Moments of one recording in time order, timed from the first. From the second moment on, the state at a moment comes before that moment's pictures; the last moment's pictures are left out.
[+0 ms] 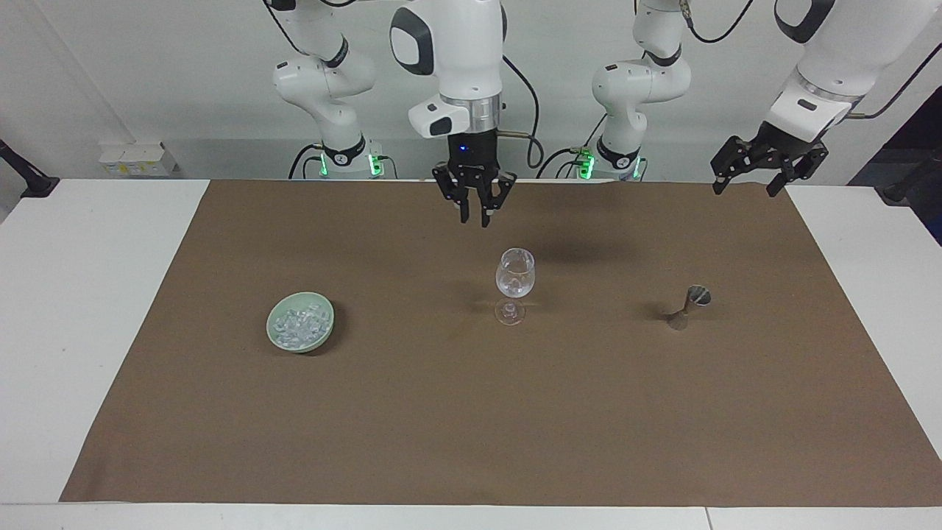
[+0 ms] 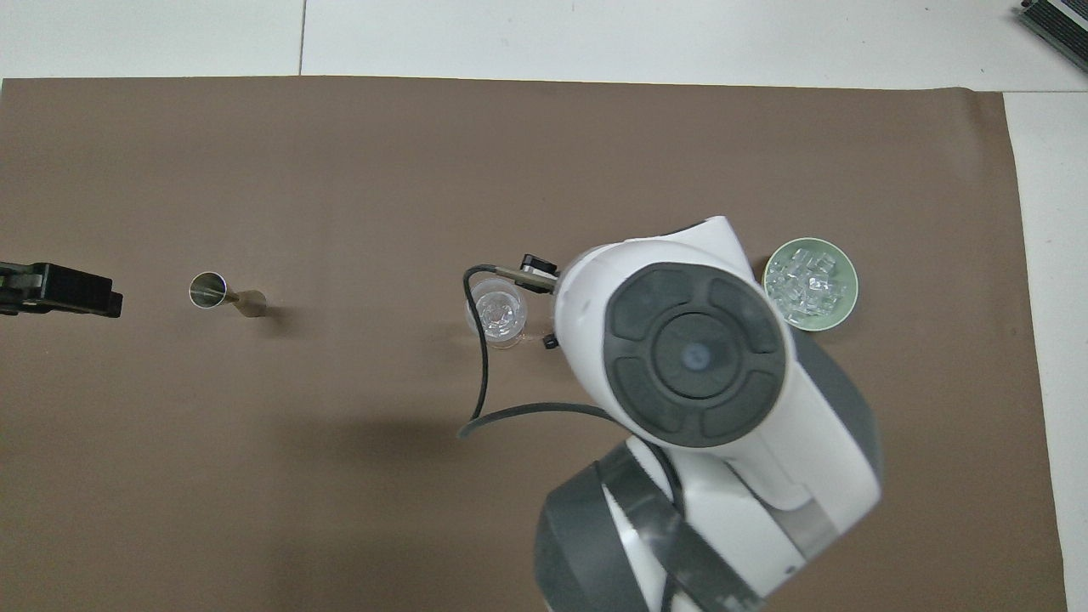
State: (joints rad) left arm 0.10 -0.08 -0.13 -1.63 -0.04 1.54 0.05; right arm 0.25 0.10 0.35 -1.58 -0.18 1.87 1.01
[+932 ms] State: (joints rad) left arm 0.10 -0.08 -0.13 -1.63 -0.04 1.54 0.05; right arm 0.00 -0.02 0.32 -1.60 -0.16 1.77 0.65
